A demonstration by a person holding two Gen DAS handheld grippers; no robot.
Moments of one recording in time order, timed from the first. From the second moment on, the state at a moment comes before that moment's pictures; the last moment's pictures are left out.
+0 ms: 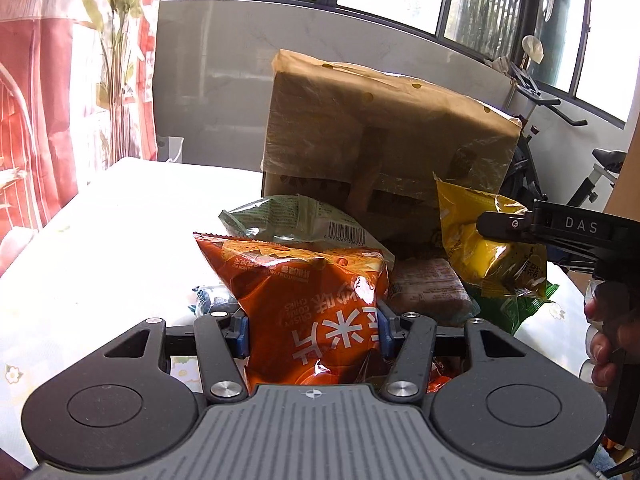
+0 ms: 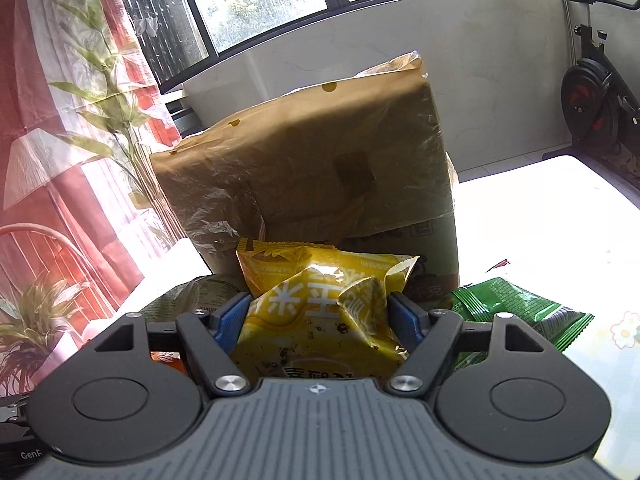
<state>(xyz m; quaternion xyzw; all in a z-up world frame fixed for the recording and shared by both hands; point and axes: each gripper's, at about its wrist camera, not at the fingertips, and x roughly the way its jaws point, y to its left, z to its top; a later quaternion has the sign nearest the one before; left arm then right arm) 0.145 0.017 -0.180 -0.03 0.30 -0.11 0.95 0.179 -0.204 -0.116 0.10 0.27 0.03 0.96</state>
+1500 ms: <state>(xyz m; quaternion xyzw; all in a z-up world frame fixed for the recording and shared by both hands) 0.361 -0.064 -0.018 0.07 0.21 -0.14 0.96 0.332 -0.229 0.009 0.04 0.17 0.07 0.98</state>
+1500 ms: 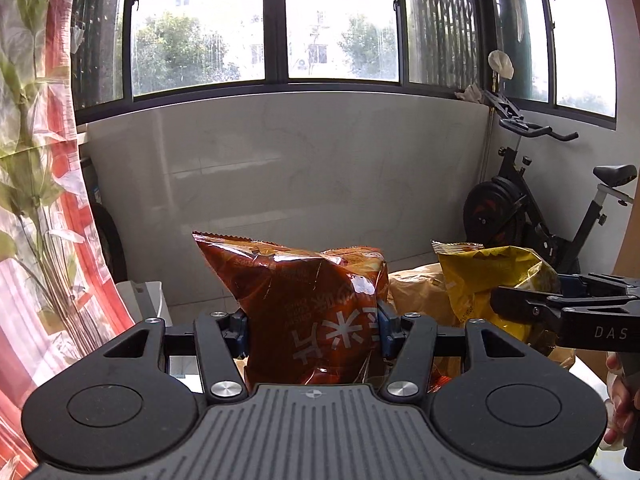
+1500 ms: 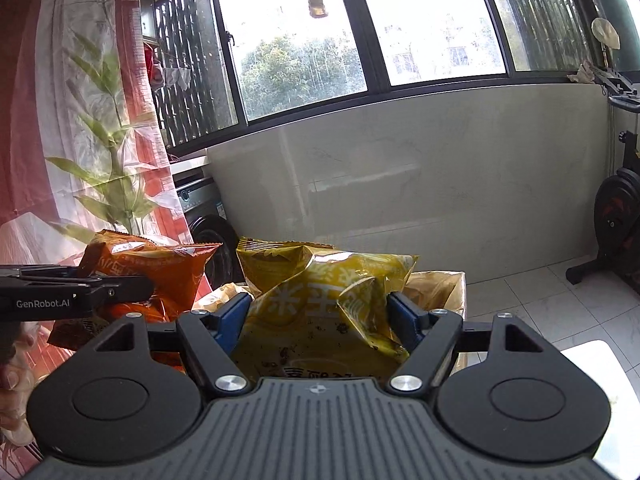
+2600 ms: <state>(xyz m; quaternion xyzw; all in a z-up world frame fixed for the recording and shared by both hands) 0.299 0.038 -0.051 0.01 0.27 -0.11 0.96 0.285 -0.250 -0.008 0.08 0.21 0.05 0.97</state>
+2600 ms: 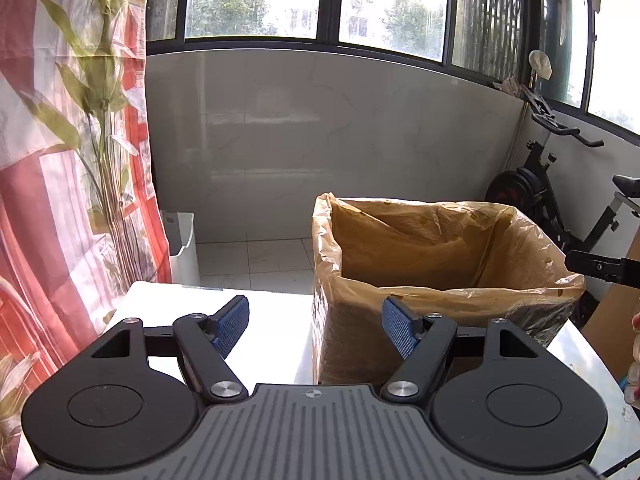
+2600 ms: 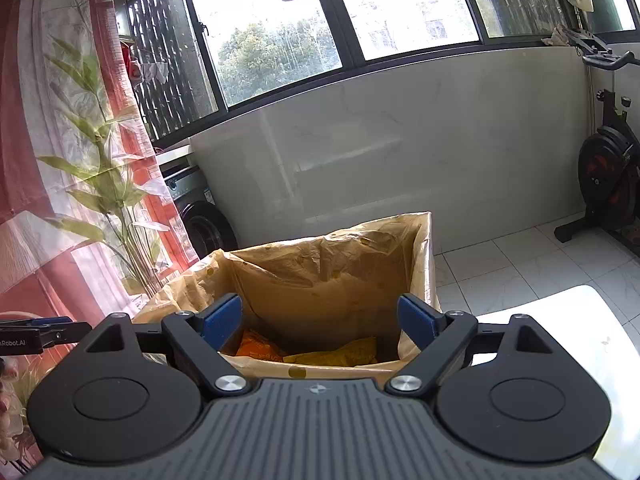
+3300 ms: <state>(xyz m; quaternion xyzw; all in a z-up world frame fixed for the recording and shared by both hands) 0.296 0.034 -0.124 -0.07 0.34 -0.11 0.93 0.240 -0.286 -0.129 0.01 0.38 0.00 0.93</state>
